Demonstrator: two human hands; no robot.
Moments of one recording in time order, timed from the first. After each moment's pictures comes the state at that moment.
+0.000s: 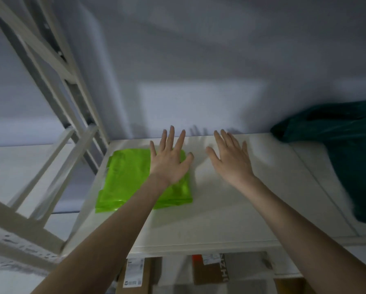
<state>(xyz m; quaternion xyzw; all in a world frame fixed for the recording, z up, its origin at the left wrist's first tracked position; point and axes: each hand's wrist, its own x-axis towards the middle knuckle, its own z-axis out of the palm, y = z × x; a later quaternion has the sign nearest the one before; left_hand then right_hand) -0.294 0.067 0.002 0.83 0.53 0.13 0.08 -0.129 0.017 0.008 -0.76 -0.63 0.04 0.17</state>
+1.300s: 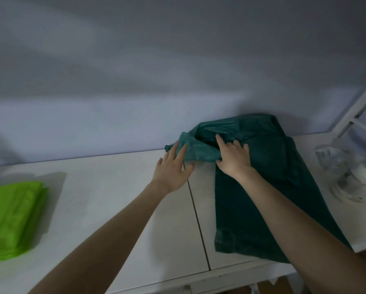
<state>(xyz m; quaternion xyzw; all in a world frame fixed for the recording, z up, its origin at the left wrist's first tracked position) 0.079 0.036 -0.019 0.87 0.44 0.13 0.19 0.260 -0.013 0.009 -0.82 -0.57 -0.02 0.00</state>
